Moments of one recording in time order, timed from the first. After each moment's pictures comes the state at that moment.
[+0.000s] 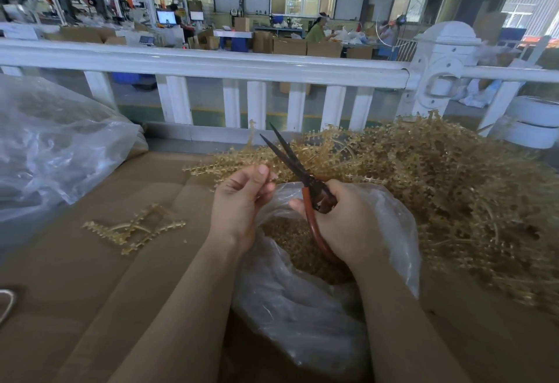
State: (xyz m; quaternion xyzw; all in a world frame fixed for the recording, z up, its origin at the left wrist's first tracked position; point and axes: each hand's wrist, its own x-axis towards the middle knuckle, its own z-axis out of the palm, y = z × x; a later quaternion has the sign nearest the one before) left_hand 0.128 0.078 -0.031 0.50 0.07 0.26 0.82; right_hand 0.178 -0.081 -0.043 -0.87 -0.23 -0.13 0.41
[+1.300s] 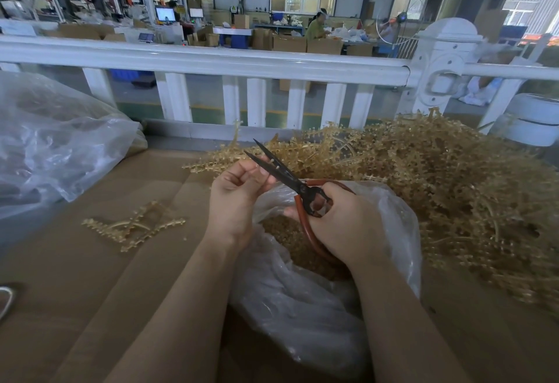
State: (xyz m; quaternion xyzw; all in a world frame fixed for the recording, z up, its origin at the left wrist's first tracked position) left_hand 0.128 0.082 -0.031 0.50 -0.02 0.29 0.82; right_hand 0.179 -0.084 -0.044 -0.89 -0.27 -0.19 0.30
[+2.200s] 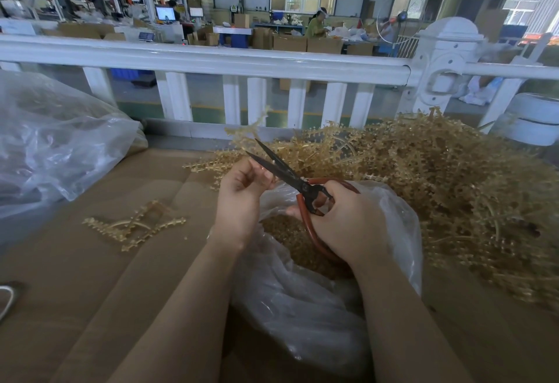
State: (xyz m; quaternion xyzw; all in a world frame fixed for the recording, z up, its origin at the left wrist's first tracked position) left_hand 0.130 0.081 -0.035 0.63 0.00 0.33 0.70; right_hand 0.177 -0.085 -0.043 -0.89 -0.26 -0.23 0.30
